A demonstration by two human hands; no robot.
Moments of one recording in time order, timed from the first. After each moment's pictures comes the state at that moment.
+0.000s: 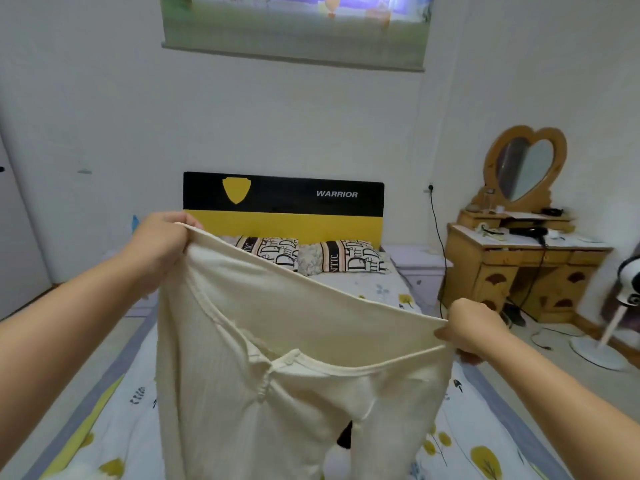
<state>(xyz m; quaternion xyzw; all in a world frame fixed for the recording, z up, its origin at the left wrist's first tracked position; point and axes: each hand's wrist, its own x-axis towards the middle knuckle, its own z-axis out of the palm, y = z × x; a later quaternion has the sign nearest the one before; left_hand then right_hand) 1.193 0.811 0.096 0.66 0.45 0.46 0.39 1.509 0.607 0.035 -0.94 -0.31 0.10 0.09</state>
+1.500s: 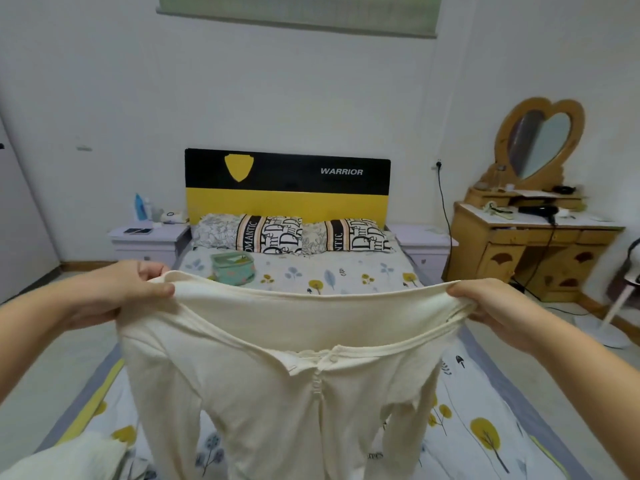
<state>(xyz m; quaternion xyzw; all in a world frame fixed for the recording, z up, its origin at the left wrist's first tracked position) 1.105 0.880 -0.003 0.73 0.38 0.18 0.54 1.510 0.583 0.033 -0.76 -0.31 0.31 0.48</state>
